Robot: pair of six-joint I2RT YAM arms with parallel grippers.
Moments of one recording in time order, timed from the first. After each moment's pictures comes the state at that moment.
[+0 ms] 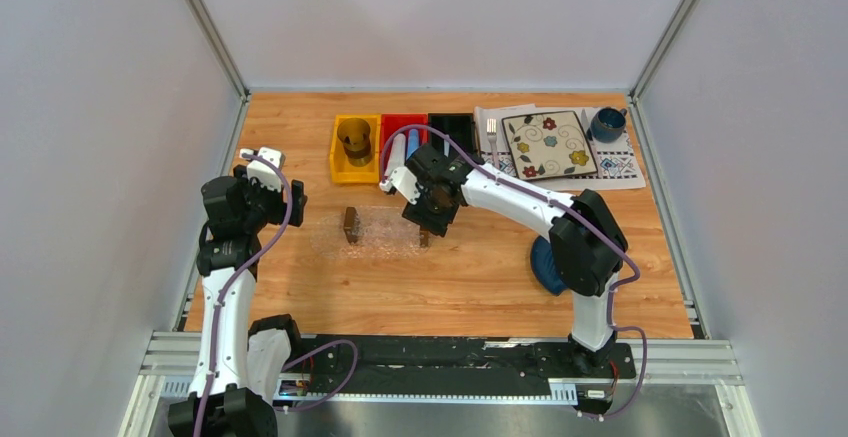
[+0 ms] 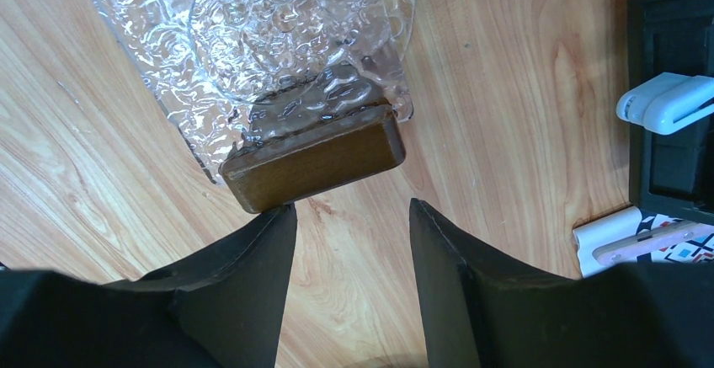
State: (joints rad) left arm 0.23 0.79 0.66 -0.31 0.40 0.28; right arm 0.83 1.91 1.54 -0.81 -0.05 -0.36
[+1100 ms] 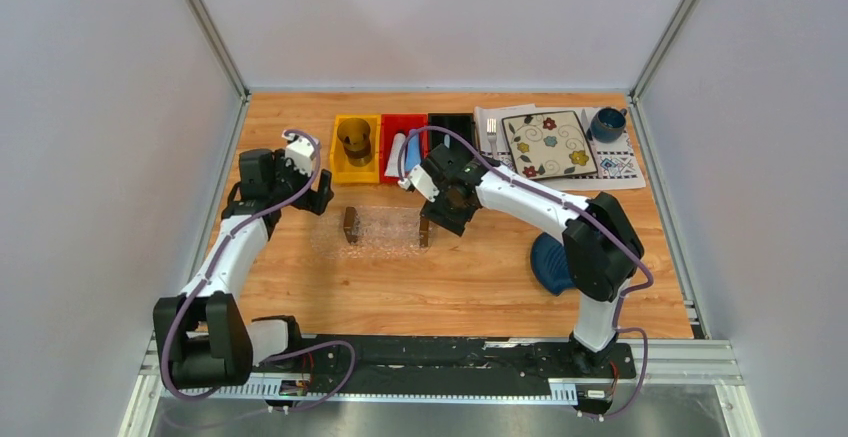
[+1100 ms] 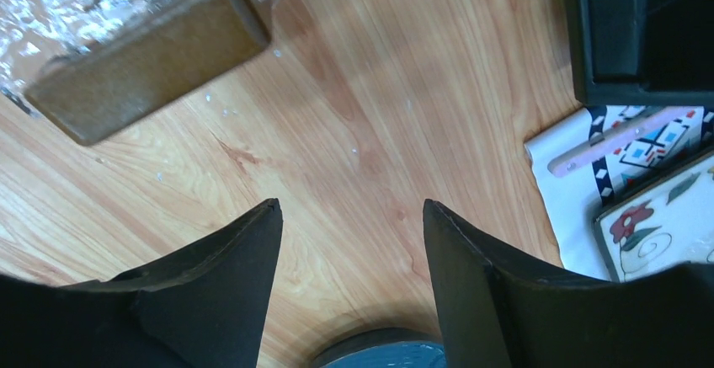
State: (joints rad) left arm 0.07 1.17 0.73 -0.19 0.43 0.35; right arm 0.79 1.85 1.44 -0.80 0.11 -0.36
